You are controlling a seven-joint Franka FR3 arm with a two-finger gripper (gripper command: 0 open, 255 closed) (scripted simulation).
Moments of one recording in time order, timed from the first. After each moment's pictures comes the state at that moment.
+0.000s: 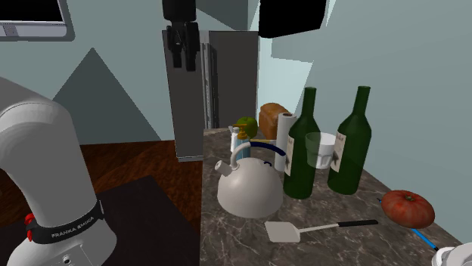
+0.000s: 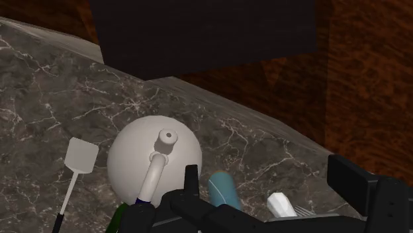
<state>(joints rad) -0.01 -0.77 -0.06 -2.33 -0.02 1.56 0.05</state>
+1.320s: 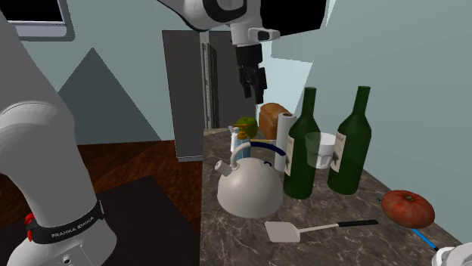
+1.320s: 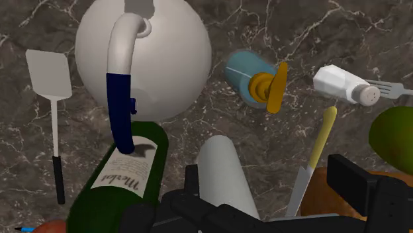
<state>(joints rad) -0.08 -0.22 -0.05 -2.20 -0.05 2.10 0.26</state>
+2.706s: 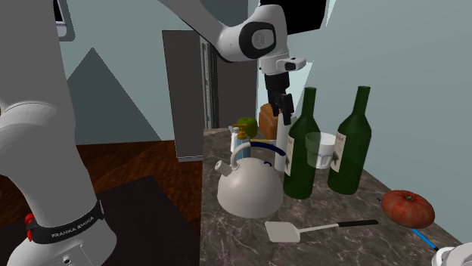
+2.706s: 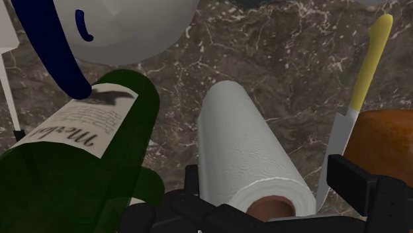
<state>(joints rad) -0.11 0.10 -0.07 -2.04 -0.08 2.33 0.36</state>
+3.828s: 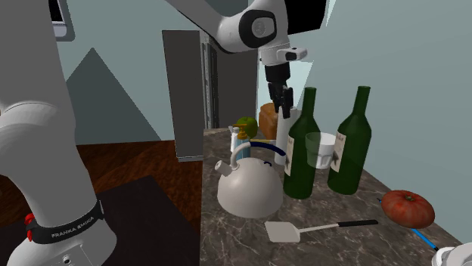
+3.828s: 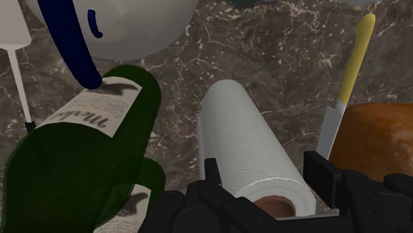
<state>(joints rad) -0.11 0.08 -0.07 -2.00 -0.08 2.27 0.36</state>
